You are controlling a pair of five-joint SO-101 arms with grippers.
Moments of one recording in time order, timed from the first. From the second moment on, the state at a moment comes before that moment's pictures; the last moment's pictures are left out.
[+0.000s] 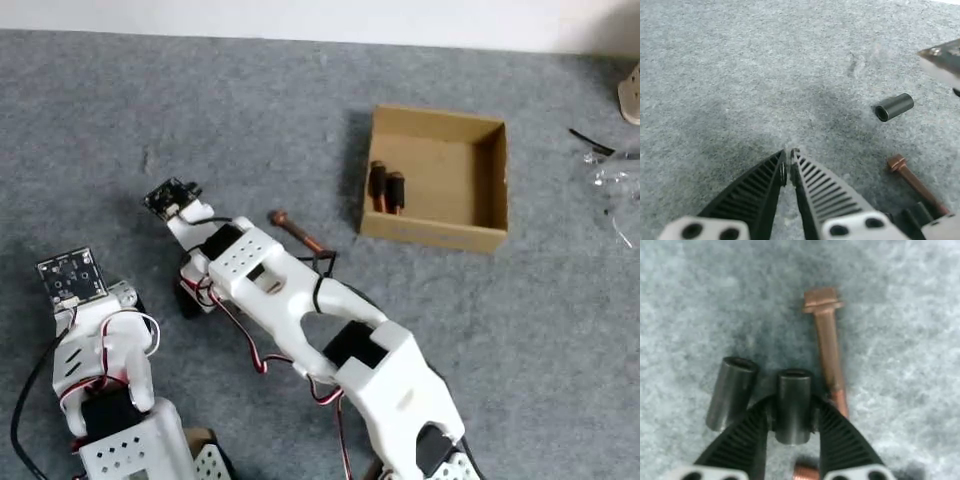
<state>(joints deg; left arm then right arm) -29.3 -103.6 93.1 48.0 2.1 -53.1 32.8 -9.6 57.2 0.7</state>
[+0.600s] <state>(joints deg) -29.3 -103.6 93.1 48.0 2.1 -44.7 -9.4 15.9 58.3 0.8</state>
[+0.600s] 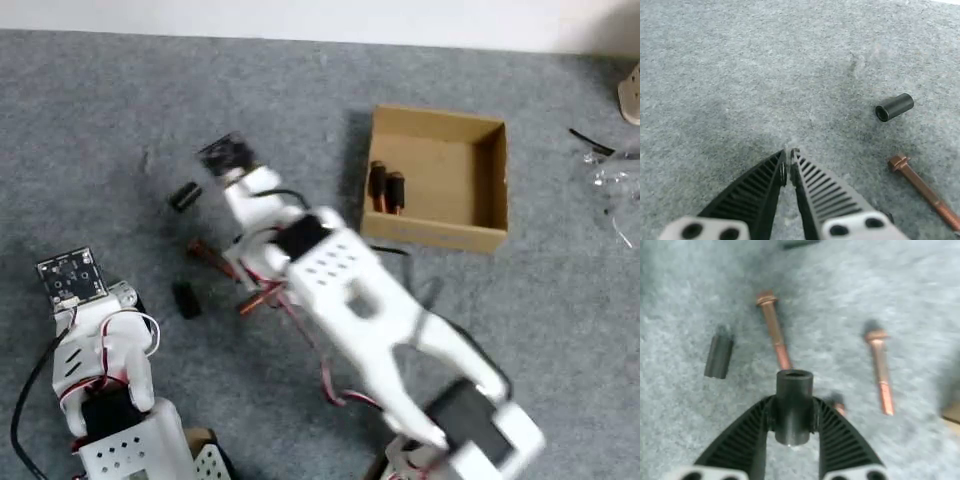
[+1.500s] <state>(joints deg) -27.2 -103.7 93.9 45.1 2.1 -20.6 -102.0 88.4 49.3 6.5</state>
